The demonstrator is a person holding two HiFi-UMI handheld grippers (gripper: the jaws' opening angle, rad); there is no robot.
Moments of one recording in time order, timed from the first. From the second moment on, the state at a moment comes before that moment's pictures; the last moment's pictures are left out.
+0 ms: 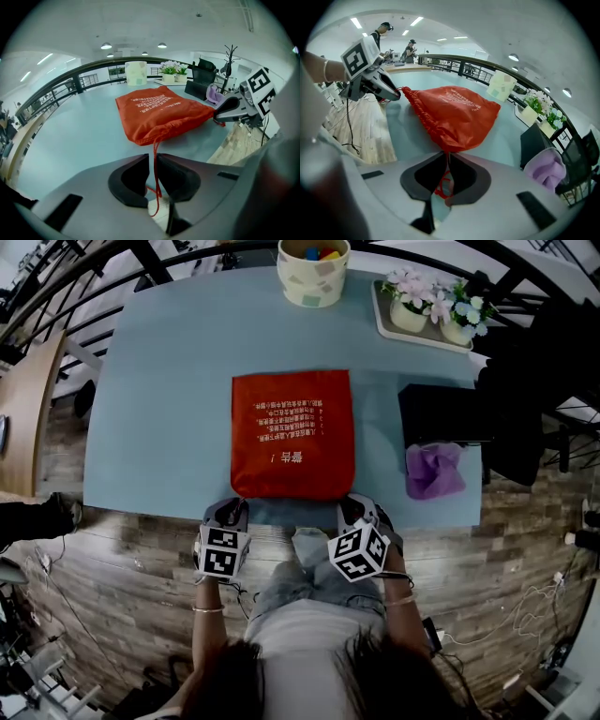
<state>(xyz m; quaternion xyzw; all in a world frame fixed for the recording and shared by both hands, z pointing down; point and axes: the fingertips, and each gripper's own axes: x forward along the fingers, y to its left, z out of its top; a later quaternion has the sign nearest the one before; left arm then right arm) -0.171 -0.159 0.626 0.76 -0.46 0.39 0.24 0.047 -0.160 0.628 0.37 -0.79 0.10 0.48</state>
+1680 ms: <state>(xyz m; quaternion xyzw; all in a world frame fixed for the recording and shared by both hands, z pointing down) -0.182 -0.137 0.615 0.77 -0.45 0.38 0.23 0.055 -0.164 0.609 0.42 -0.78 0.12 0.45</state>
